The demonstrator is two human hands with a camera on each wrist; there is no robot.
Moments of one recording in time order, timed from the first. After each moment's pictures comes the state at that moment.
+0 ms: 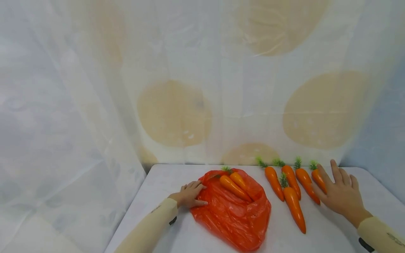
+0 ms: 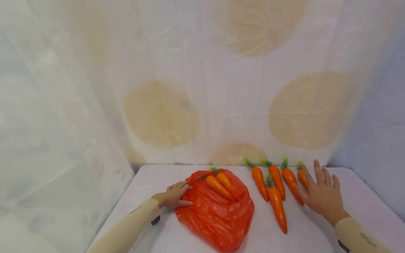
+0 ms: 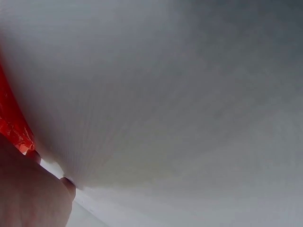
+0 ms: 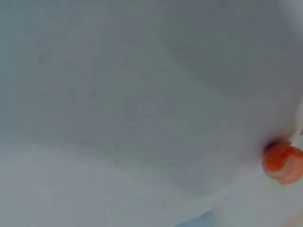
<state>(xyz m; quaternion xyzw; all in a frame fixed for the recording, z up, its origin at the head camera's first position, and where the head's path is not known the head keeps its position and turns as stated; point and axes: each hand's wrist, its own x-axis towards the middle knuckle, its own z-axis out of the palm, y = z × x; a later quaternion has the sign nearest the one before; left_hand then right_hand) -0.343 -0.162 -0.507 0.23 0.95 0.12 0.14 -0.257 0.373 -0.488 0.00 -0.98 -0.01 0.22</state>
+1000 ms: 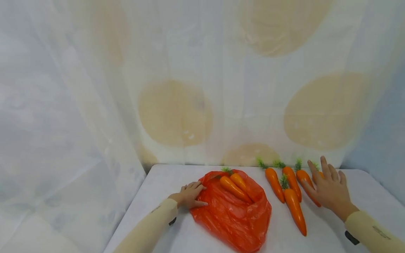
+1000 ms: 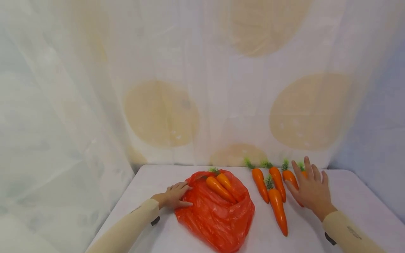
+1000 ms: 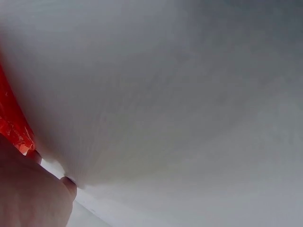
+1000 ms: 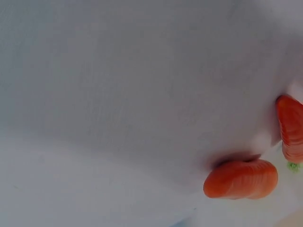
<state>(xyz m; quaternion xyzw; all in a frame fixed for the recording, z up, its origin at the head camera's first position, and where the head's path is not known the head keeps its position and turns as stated) -0.346 -0.162 -0.509 0.23 0.96 0.11 0.14 -0.281 0.352 -0.485 0.02 -0.97 0.02 0.22</state>
